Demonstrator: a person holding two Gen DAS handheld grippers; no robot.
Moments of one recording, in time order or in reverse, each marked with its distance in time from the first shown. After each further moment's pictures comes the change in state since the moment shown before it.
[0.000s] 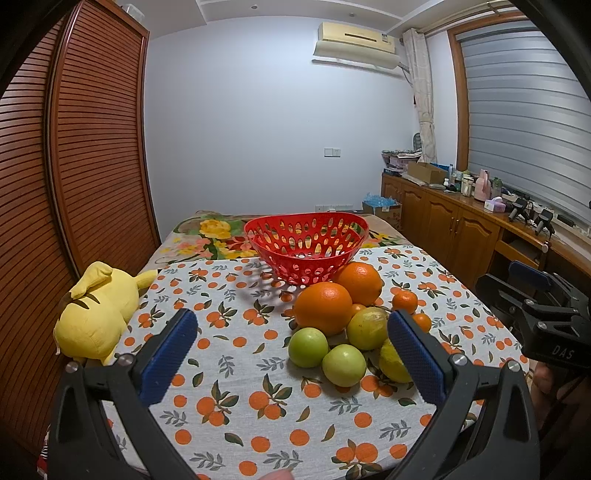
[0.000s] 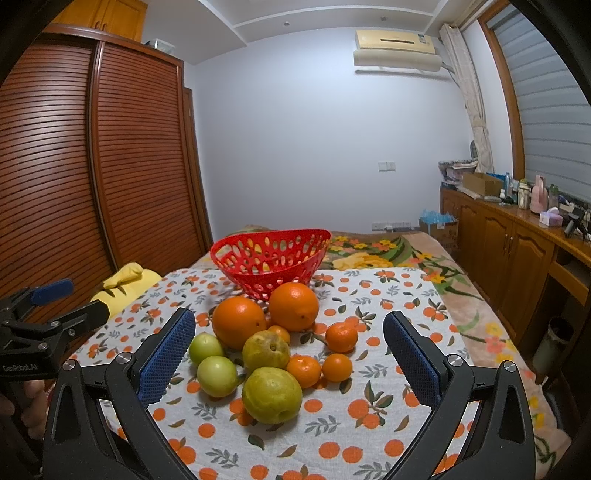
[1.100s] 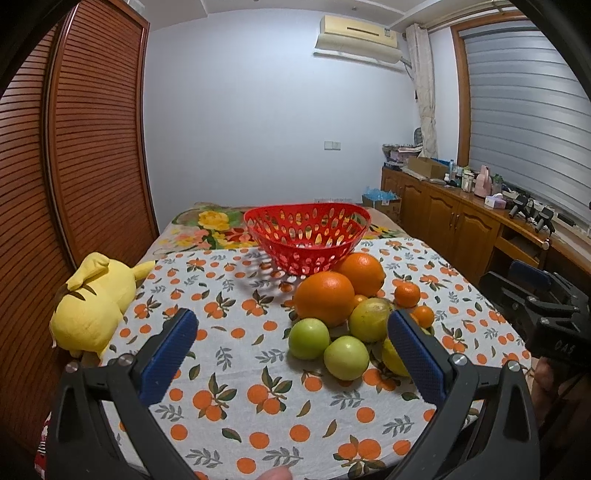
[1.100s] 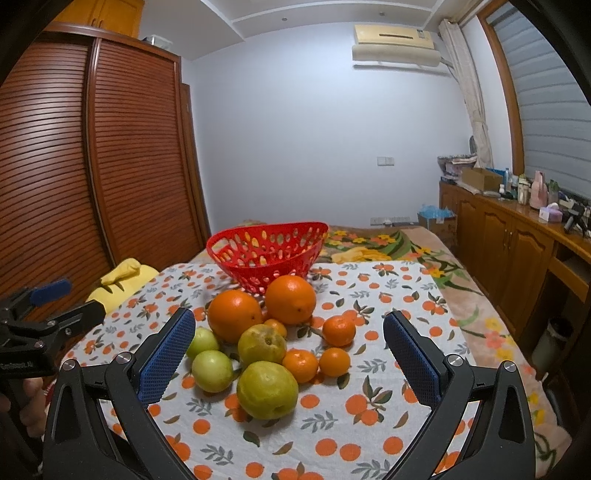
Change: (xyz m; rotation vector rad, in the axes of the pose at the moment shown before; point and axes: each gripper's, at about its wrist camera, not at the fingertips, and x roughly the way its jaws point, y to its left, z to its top) left arm 0.011 0.005 -0.011 -0.014 0.032 -0.007; right arm 0.006 -0.004 -0.004 0.012 0.033 -0.004
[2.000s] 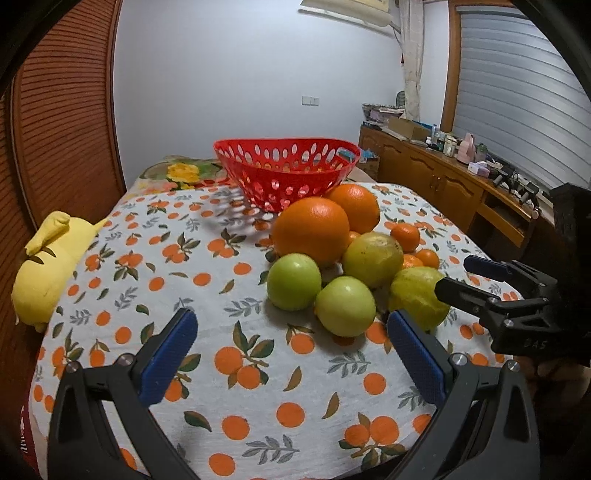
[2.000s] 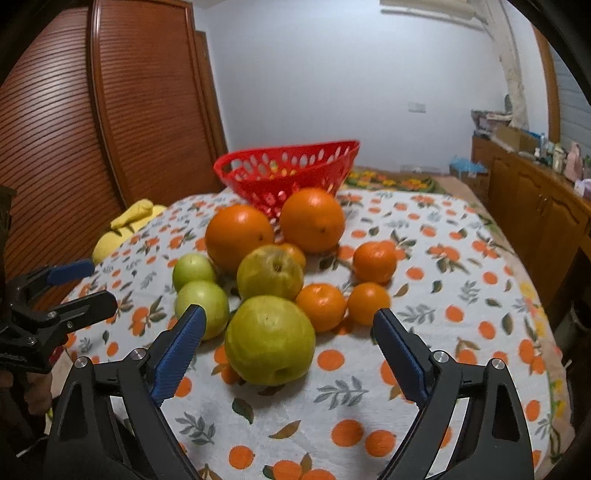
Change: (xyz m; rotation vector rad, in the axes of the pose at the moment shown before) left arm 0.067 0.008 -0.047 -0.009 0.182 -0.127; right arm 0.073 -0.003 -0.050 -0.035 0.241 0.123
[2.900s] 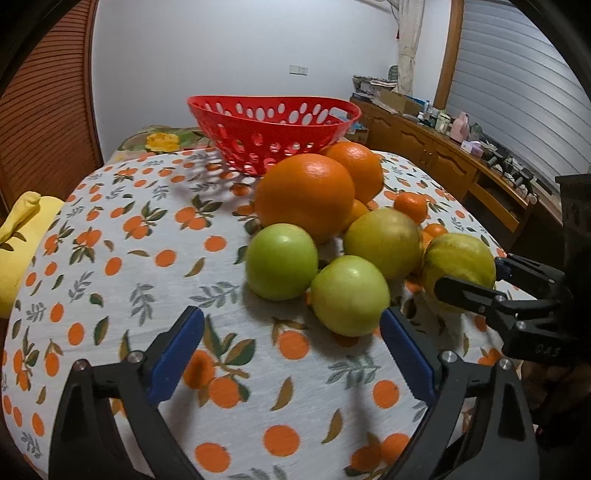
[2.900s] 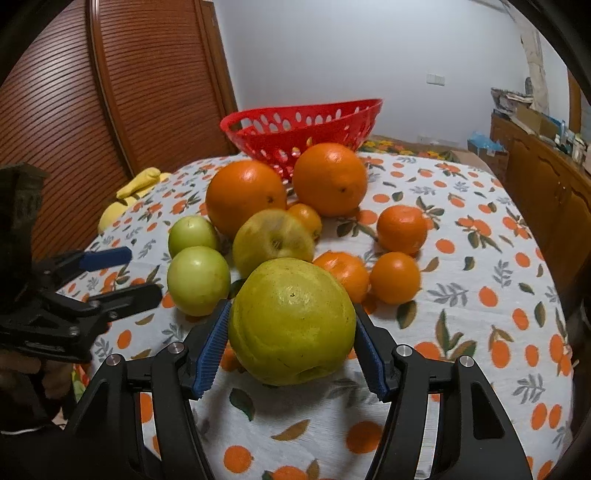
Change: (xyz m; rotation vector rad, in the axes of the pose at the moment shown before) left arm 0.052 0.001 0.002 -0.001 0.121 -0.080; right arm 0.023 -0.004 -0.003 -0.012 0.105 0.044
